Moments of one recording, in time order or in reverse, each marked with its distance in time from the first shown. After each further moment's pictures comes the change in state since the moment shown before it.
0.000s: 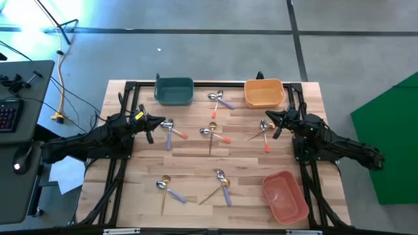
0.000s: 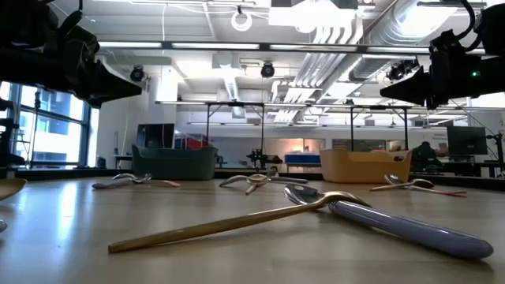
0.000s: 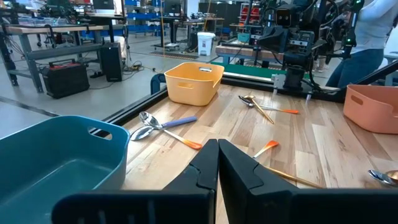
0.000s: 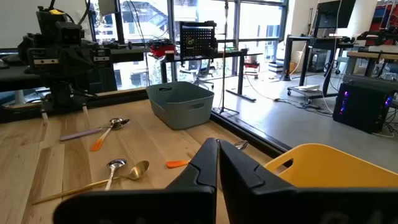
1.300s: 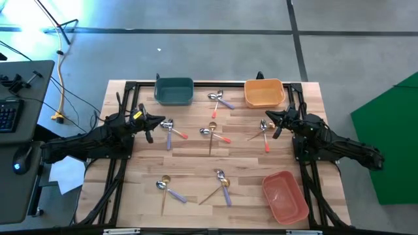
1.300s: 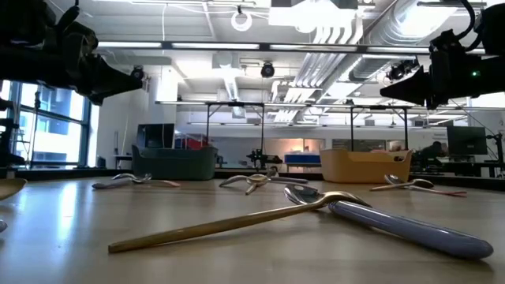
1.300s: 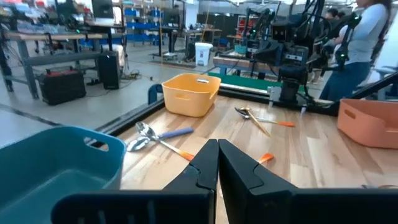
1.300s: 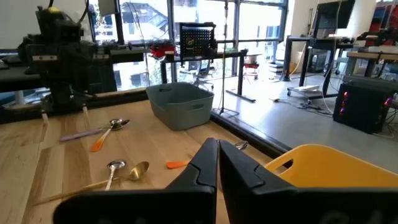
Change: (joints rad) left arm 0.000 0.000 0.000 0.045 0.014 -0.025; right arm 0.000 0.001 0.000 0.024 0.014 0.000
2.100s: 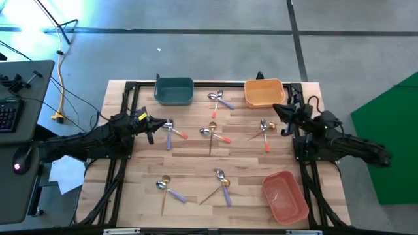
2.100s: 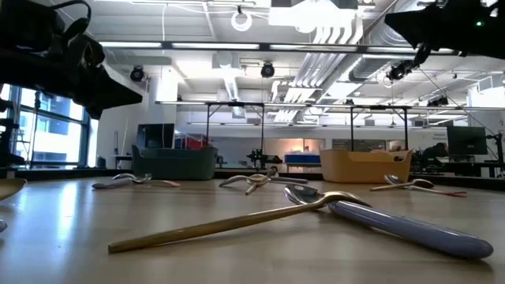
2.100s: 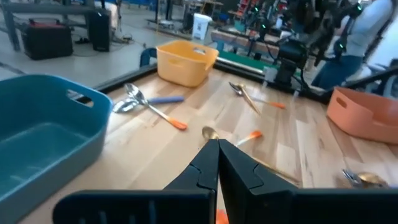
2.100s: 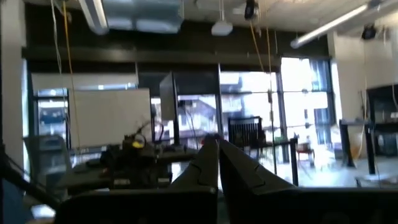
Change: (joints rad) left arm 0.000 0.077 0.000 -0.045 0.032 -0.132; right arm 0.004 0.202 0.115 0.464 -0.208 0.072
